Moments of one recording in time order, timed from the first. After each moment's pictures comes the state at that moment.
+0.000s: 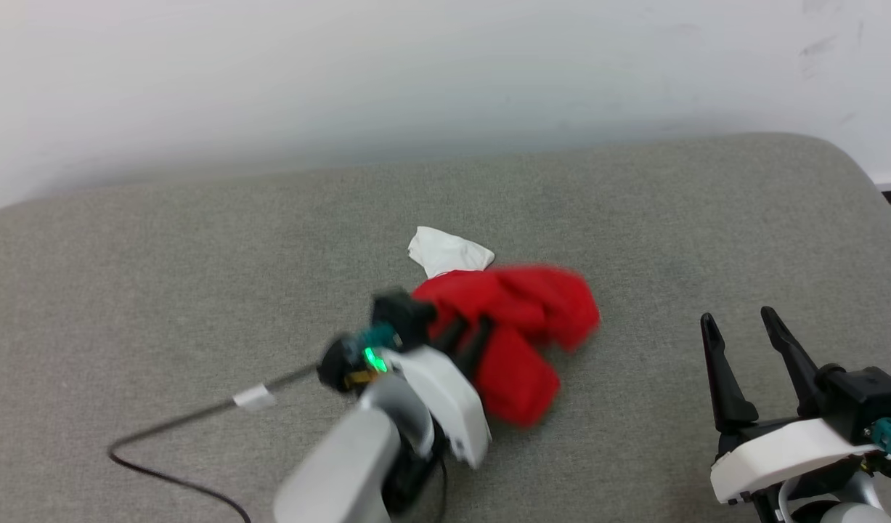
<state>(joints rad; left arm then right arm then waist) -0.51 0.06 -0.58 0.52 -0.53 -0.11 -0.10 0.00 -0.05 -0.02 -0.07 0.10 0.13 -0.02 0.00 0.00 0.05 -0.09</state>
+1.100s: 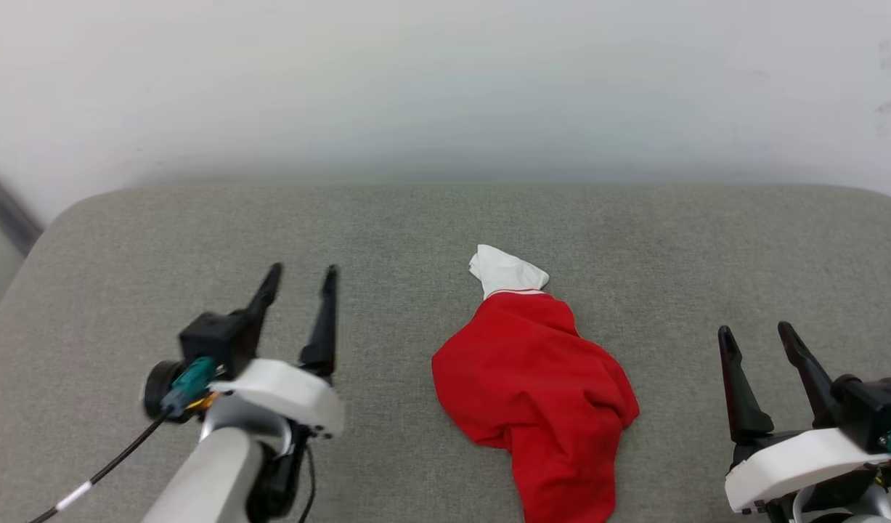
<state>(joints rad) -0.33 0.28 -0.43 0.26 -0.54 0.12 -0.24 0.03 -0.05 -0.06 -0.06 0.12 0.13 -0.01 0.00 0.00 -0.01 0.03</state>
